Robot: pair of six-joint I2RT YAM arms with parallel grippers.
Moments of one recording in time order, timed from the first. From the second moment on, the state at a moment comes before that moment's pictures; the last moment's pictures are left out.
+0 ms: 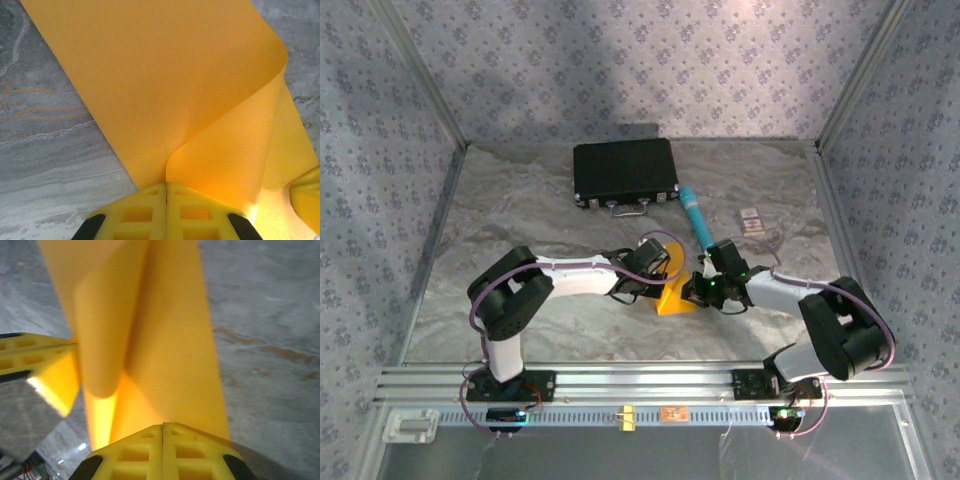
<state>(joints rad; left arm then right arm) -0.98 1.83 1.04 -0.26 -0.03 -0.64 0.48 1.43 0.51 -0.14 -0.48 0.75</state>
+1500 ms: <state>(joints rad) -0.98 1.82 1.05 -0.24 -0.05 -0.52 0.46 1.43 0.51 -0.14 -0.48 0.74</state>
